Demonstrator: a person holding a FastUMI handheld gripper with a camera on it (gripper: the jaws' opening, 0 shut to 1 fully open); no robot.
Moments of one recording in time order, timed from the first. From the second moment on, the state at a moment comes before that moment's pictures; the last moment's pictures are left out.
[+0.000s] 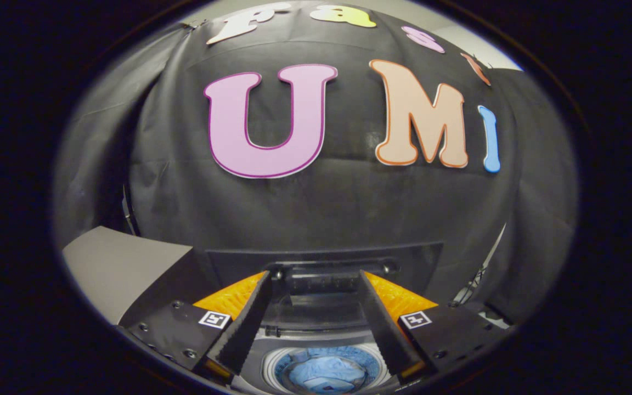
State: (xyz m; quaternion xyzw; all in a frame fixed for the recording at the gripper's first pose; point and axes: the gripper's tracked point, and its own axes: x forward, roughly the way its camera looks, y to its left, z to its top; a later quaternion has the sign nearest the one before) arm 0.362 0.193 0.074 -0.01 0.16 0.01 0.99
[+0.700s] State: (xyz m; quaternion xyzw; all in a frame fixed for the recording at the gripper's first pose) arm 0.455 0.214 0.054 -0.01 0.16 0.01 0.99
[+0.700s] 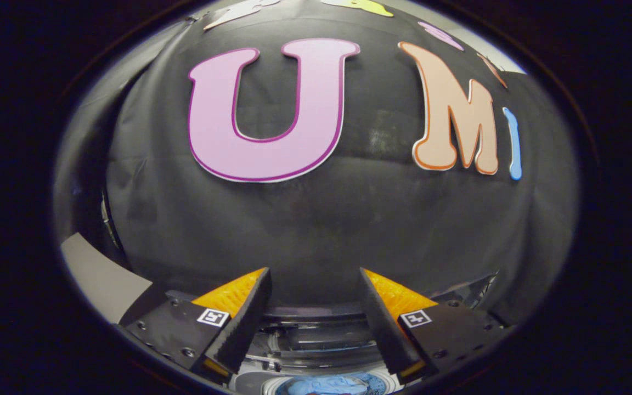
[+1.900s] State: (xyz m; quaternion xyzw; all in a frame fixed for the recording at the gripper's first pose) arm 0.349 0.204 0.054 -0.02 0.17 0.02 0.99
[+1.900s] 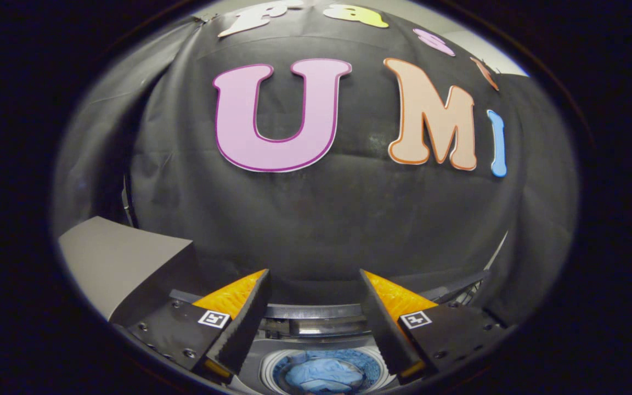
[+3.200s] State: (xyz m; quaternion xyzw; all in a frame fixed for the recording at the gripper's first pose) arm 0.279 0.183 0.057 -0.02 0.17 0.04 0.98
